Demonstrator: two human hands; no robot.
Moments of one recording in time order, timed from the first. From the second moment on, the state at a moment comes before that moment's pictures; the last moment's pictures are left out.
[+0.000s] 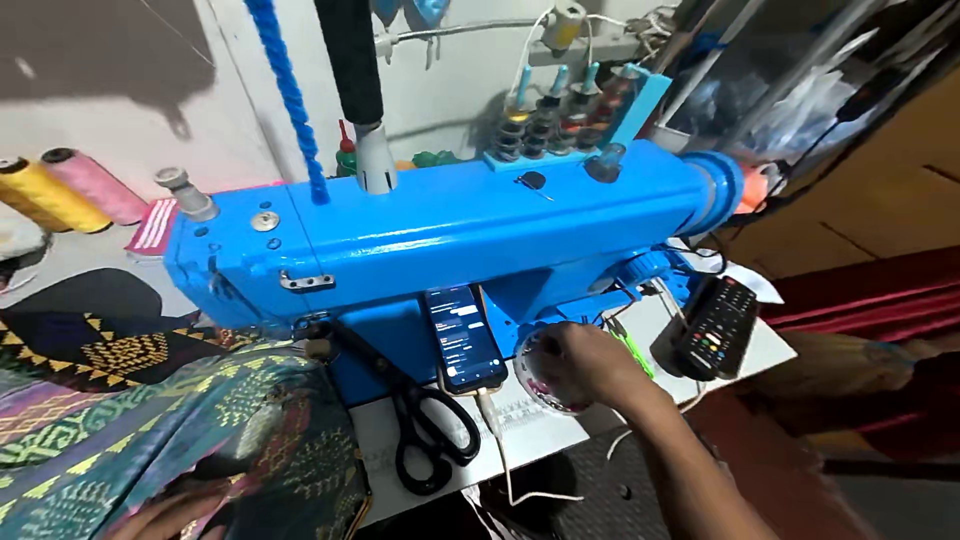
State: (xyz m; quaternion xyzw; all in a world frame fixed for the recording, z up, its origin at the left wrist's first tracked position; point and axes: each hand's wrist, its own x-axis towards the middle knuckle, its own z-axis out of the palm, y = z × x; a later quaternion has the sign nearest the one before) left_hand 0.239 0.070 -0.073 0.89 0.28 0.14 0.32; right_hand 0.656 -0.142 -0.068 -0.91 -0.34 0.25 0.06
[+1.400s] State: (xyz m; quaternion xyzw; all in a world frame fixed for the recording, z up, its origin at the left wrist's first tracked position) left_hand 0.416 -0.012 -0.149 0.95 0.22 0.16 0.17; right_hand 0.631 -0.172 -0.126 -0.77 -0.53 -0.05 0.35
